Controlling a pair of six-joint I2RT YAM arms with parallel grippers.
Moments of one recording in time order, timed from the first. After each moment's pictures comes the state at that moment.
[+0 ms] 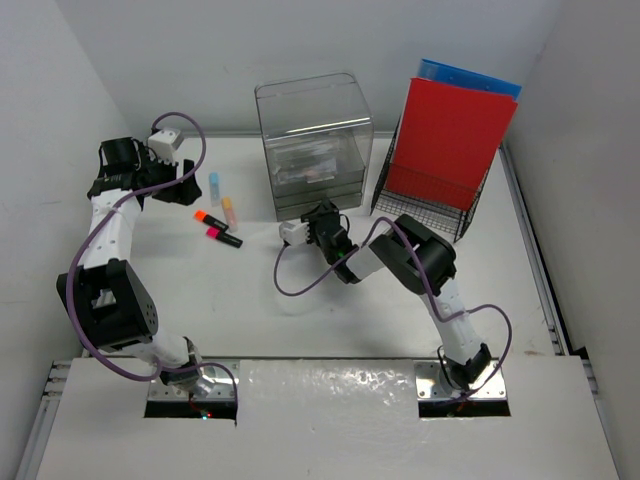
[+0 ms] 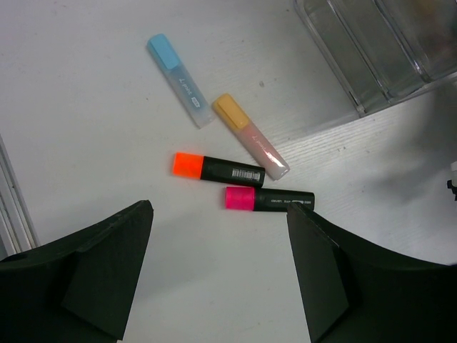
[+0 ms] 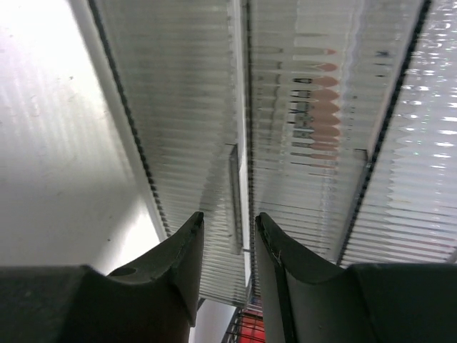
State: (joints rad) left arm 0.29 1.51 1.27 -0.55 0.52 0.37; right arm 0.76 2.26 1.03 0.97 0.42 -1.38
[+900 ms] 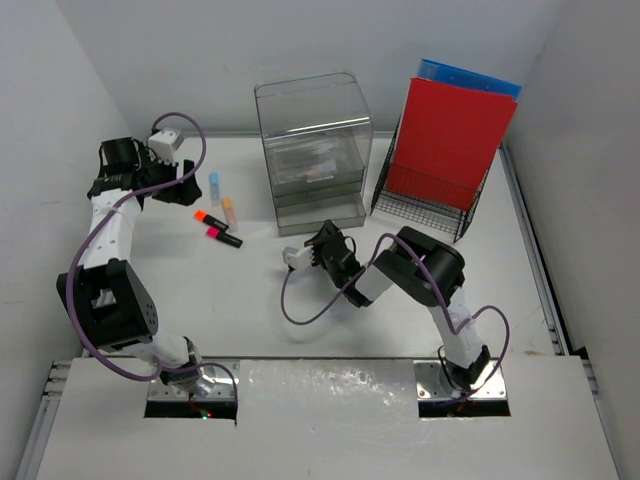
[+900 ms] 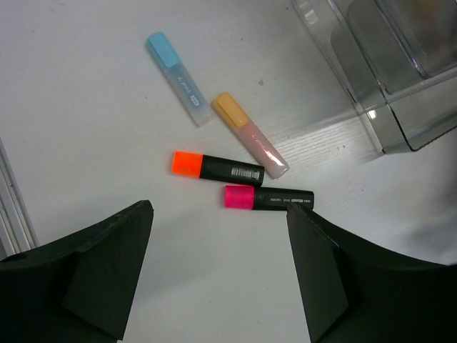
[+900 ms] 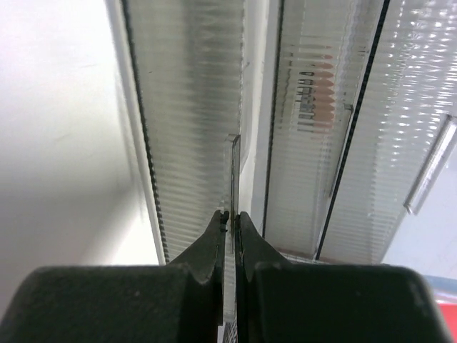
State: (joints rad) left arm 0.29 1.51 1.27 -0.55 0.52 0.37; right arm 0.84 2.16 0.80 1.09 0.44 -1.39
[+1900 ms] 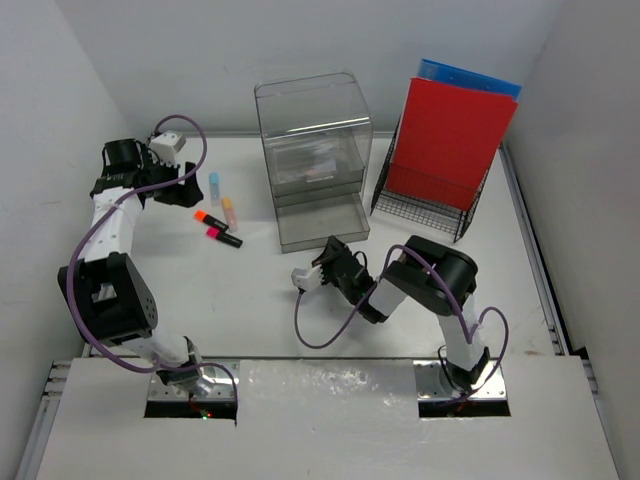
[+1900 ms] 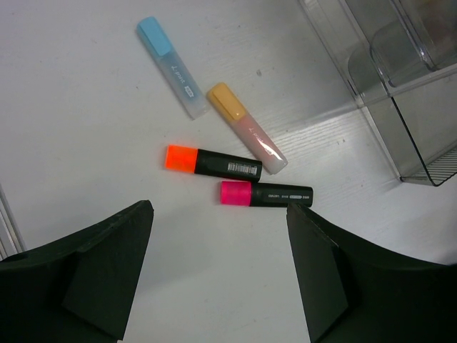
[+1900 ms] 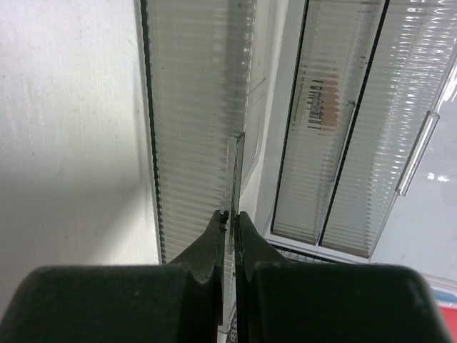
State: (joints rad) left arm 0.29 1.54 1.28 -0.56 0.52 0.37; right arm 0.90 2.04 0.58 1.16 0.37 -1.41
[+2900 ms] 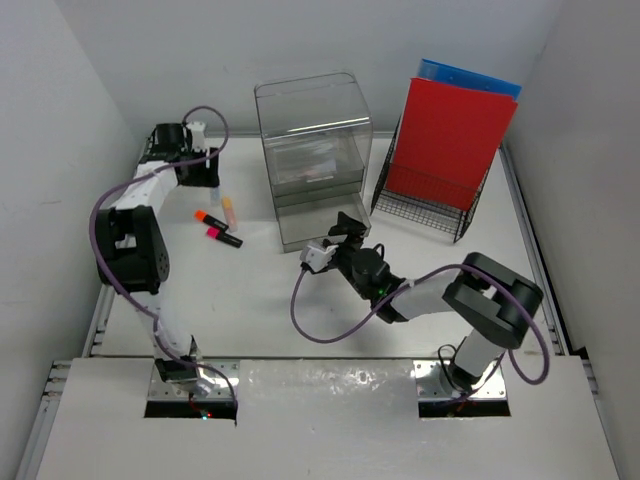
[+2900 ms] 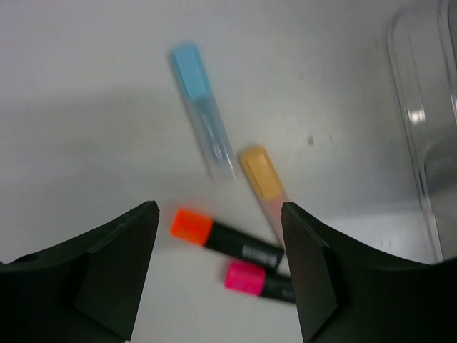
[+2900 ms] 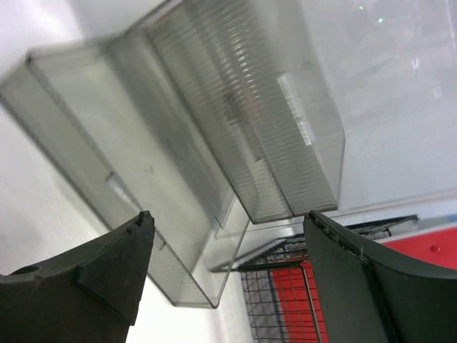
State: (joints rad) left arm 0.11 1.84 1.42 -0.45 0.18 0.15; right arm 0.91 1.70 0.50 1.08 0.35 -1.01
